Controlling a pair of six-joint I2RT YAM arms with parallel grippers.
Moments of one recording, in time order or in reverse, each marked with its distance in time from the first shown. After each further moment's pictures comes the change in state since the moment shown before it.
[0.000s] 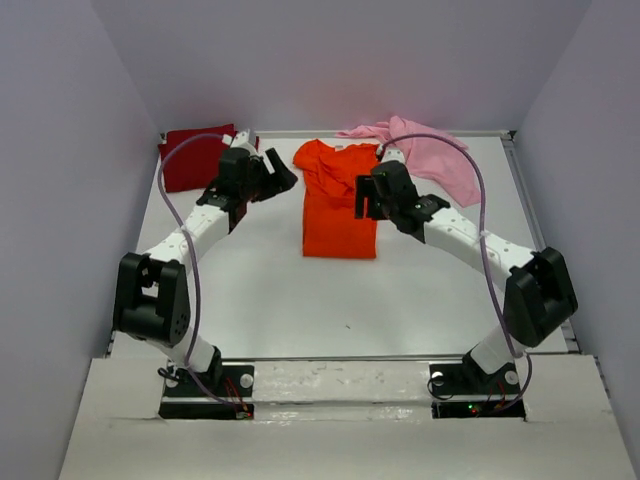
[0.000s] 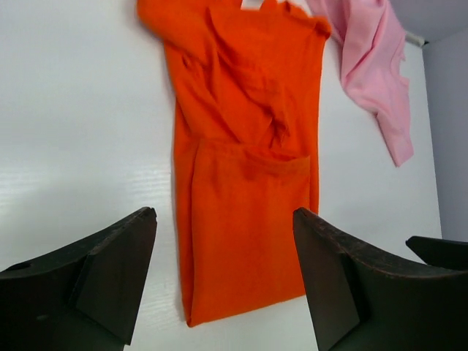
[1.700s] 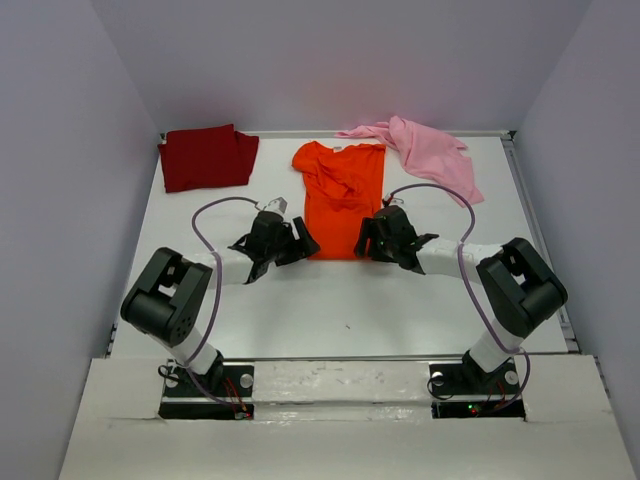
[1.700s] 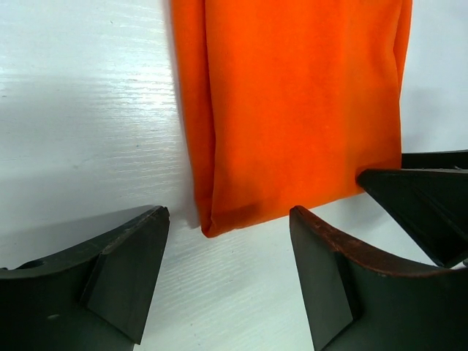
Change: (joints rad) left arm -0.222 0.044 -0.502 0.287 -0.021 -0.147; right arm -0.014 0.017 -0.479 0.361 -0.166 0.266
